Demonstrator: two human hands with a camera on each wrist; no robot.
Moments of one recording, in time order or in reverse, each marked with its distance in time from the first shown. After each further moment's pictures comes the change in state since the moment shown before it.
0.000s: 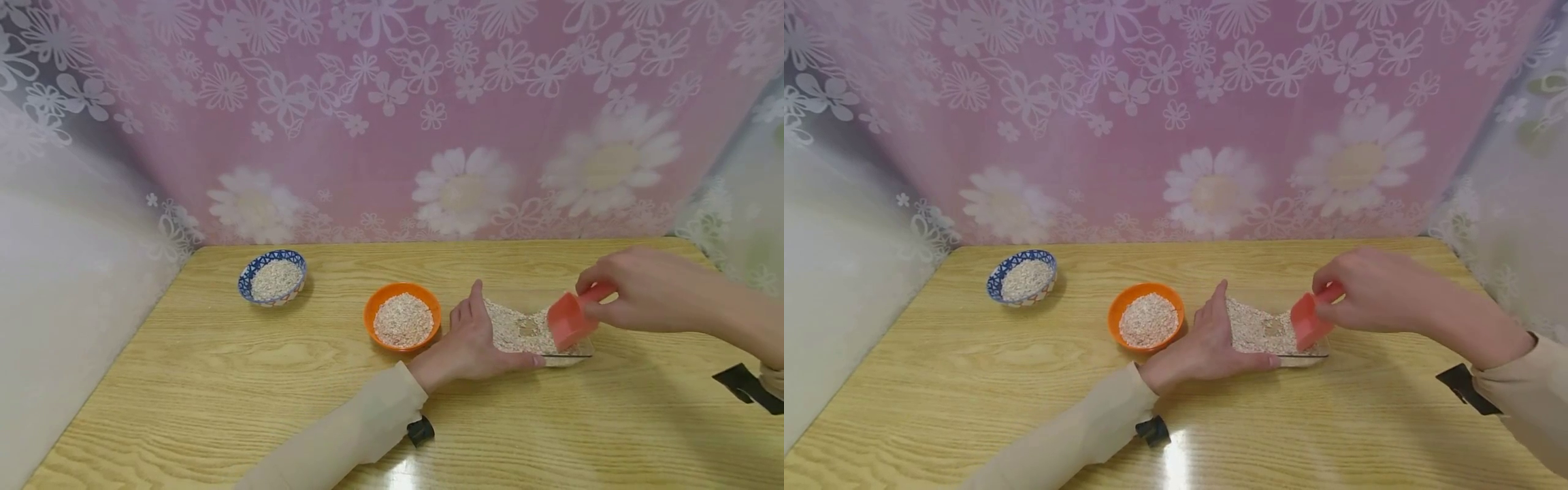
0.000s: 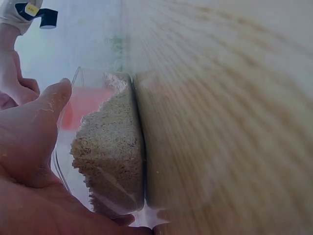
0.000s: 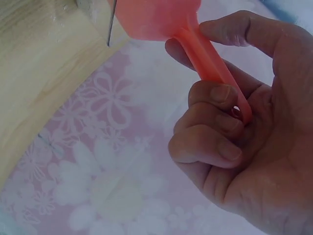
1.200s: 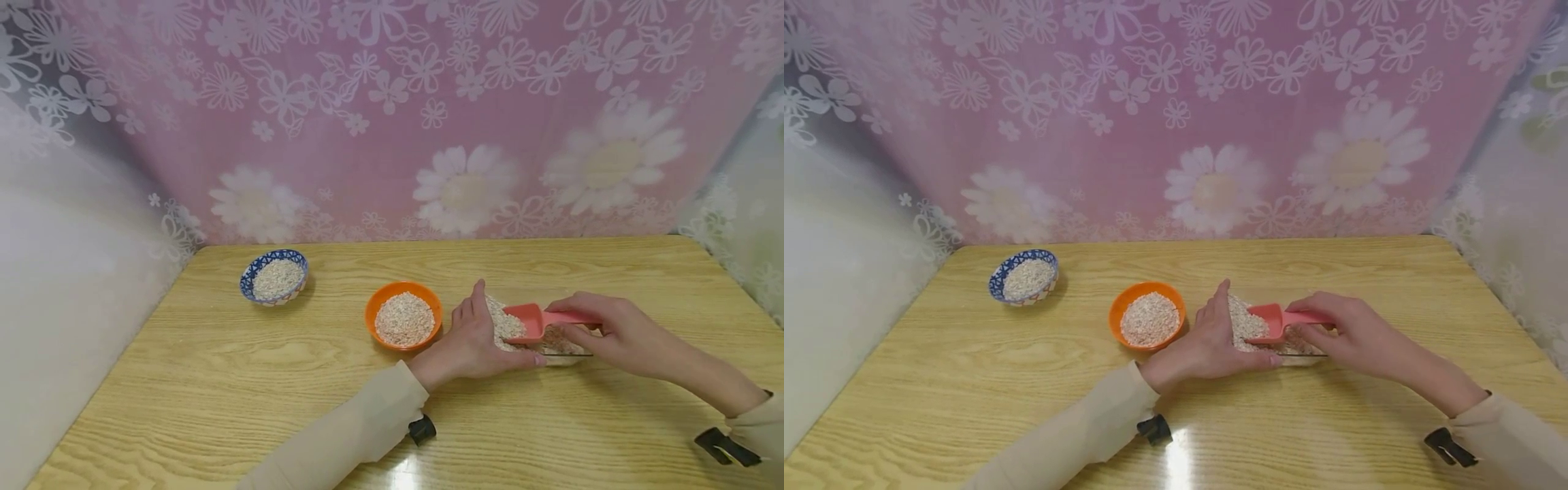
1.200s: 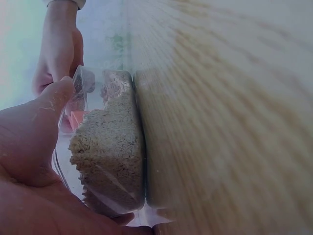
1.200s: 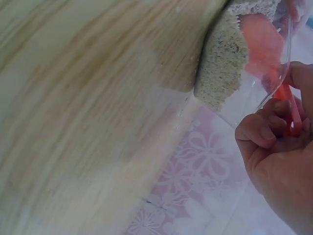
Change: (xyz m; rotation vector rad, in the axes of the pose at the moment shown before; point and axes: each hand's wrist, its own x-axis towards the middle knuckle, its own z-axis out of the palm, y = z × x) left_hand 0.000 -0.001 -0.002 0.043 -0.003 0.041; right_hand -0.012 0.000 0.089 0.429 0.414 -0.271
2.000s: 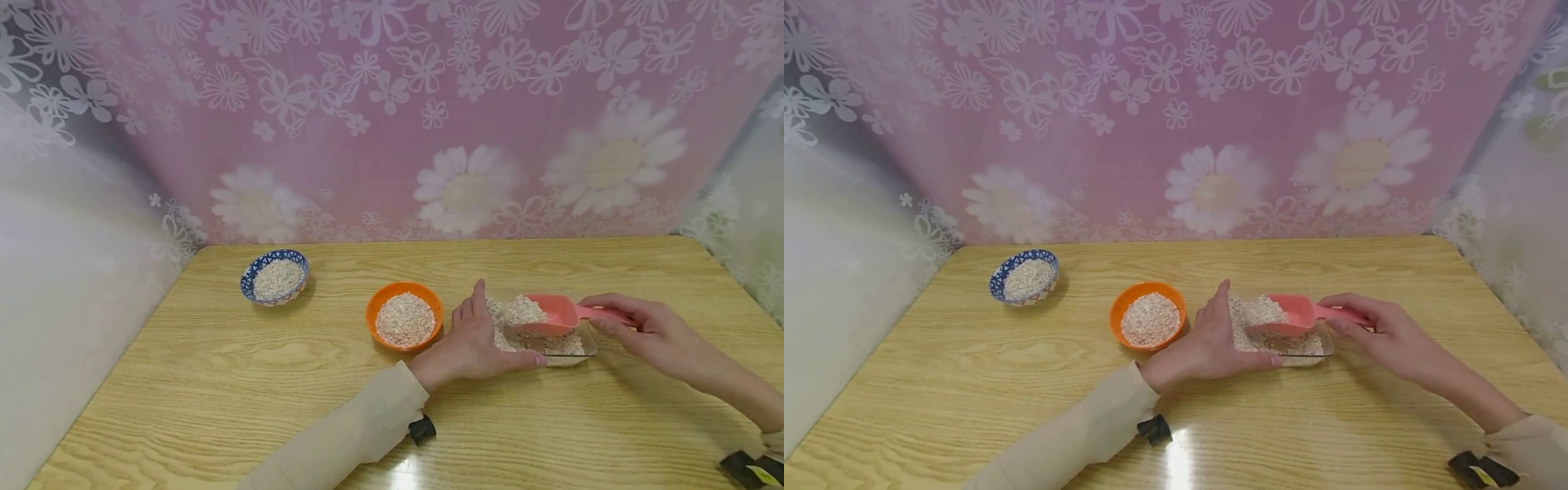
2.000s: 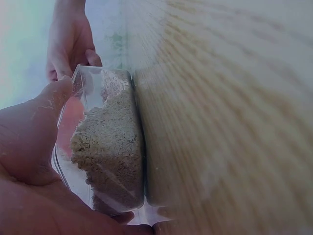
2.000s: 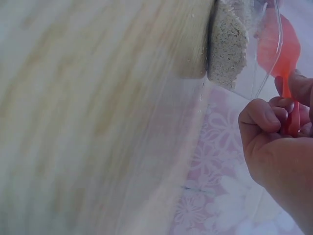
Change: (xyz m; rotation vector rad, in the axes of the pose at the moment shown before) left_hand 0.000 -0.002 0.000 -0.030 -0.013 -0.001; right_hand -0.031 0.016 -0.018 0.288 -0.059 0.403
